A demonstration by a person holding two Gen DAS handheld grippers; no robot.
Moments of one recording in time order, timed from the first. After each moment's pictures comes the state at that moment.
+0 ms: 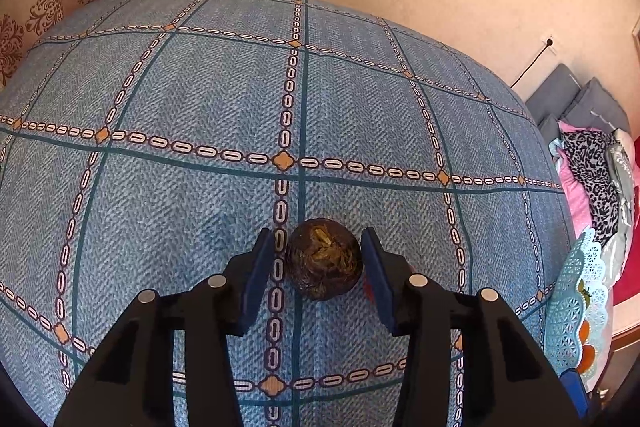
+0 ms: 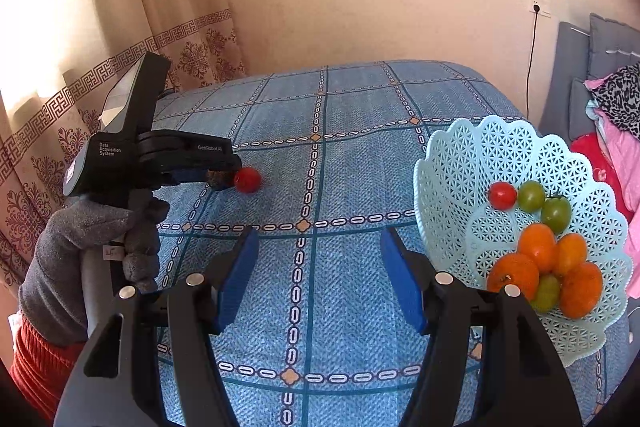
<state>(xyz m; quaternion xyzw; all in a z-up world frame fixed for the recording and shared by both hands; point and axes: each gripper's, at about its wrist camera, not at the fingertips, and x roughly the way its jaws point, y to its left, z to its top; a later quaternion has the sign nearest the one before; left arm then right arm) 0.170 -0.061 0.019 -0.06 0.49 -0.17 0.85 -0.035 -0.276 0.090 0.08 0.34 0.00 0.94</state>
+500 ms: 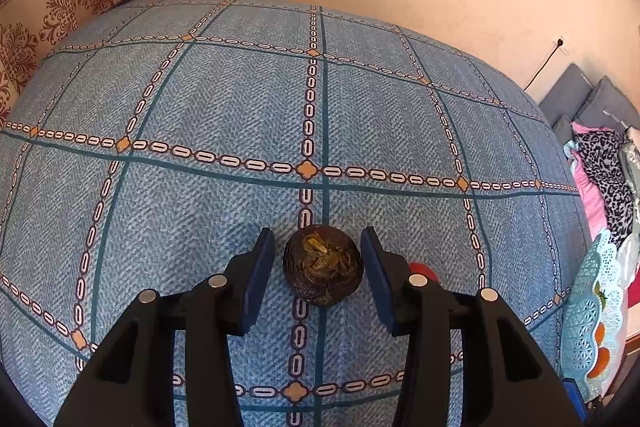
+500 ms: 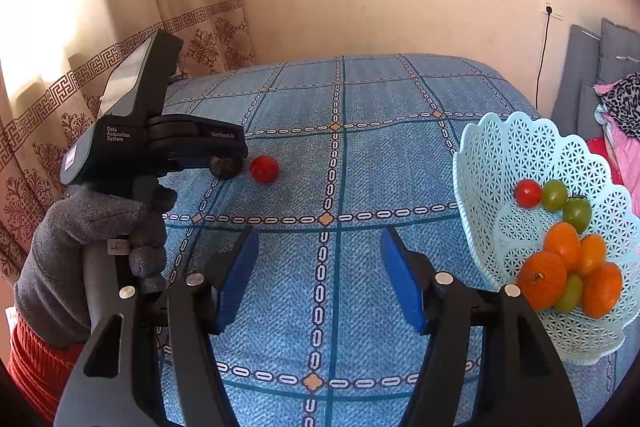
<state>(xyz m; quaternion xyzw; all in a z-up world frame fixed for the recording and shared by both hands) 0.168 -0.052 0.020 -0.04 0.48 -0.14 0.87 -0.027 -0.264 0.079 0.07 0.36 0.01 0.93</state>
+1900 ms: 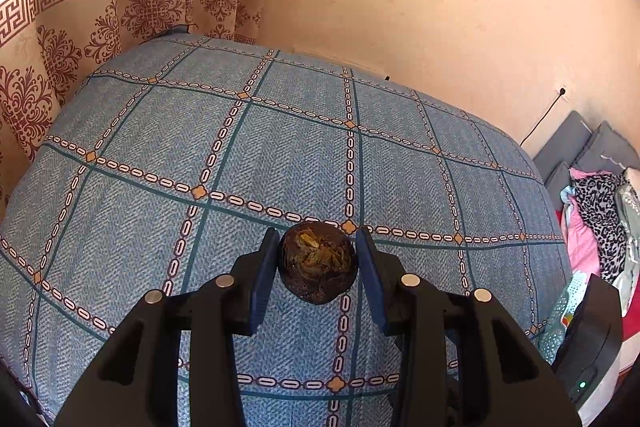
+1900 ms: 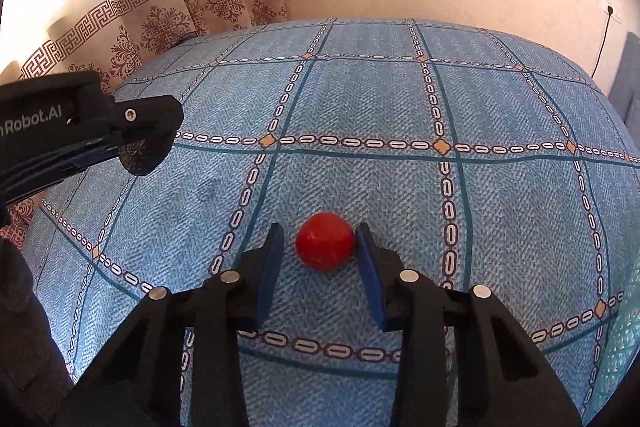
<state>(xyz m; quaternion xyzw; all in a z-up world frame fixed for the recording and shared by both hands) 0.166 -0.005 0.072 -0.08 0.42 -0.11 0.90 0.120 -0.206 0.043 0.05 0.43 0.07 0.90</state>
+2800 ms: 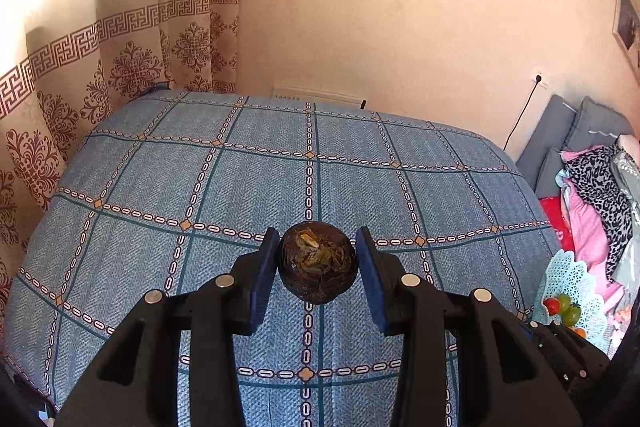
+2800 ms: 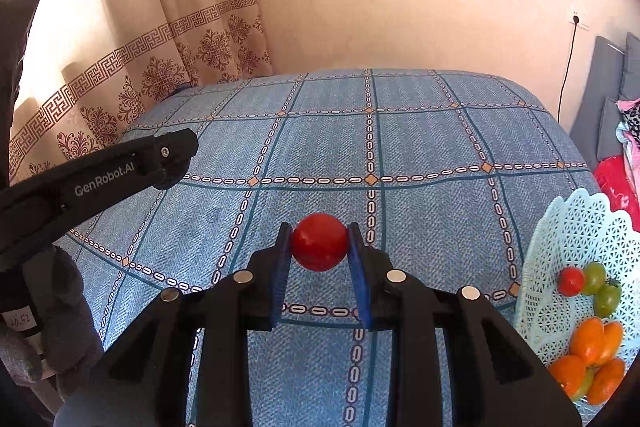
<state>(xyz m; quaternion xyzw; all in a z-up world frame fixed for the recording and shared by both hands) 0.125 -0.037 0.109 -0.02 0.35 -0.14 0.93 0.046 -0.243 0.111 0.07 0.36 0.03 0.93</state>
